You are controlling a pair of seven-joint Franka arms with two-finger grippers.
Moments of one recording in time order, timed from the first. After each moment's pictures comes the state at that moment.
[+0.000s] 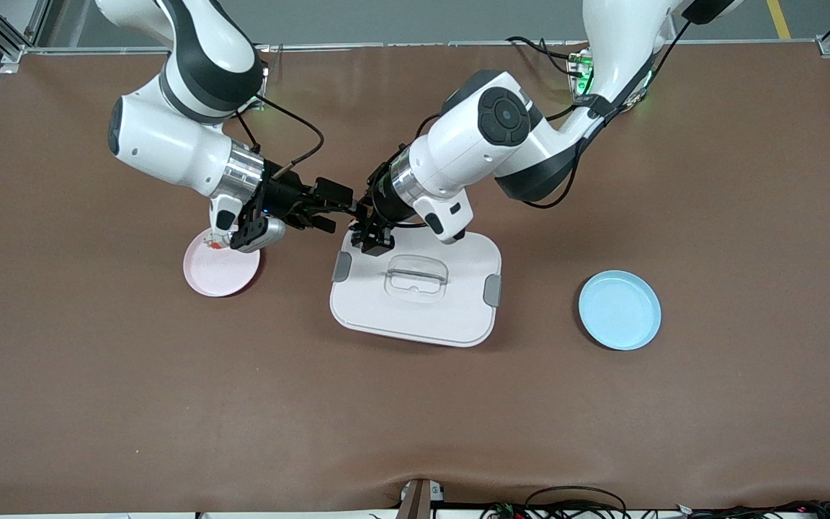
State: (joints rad) left arm -0.37 0.60 -0.53 -1.32 -0.19 2.28 -2.20; right arm 0.41 0.10 0.09 -1.99 0.96 2.34 -0.03
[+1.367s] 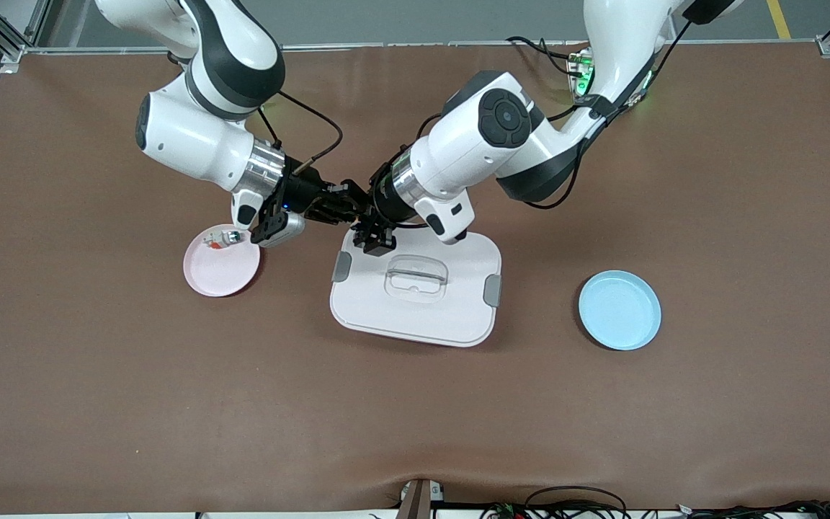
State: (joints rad) left arm -0.37 0.60 -0.53 -1.32 -0.19 2.26 -2.20; right arm 0.47 0.11 0.09 -2.00 1.03 2.40 -0.03
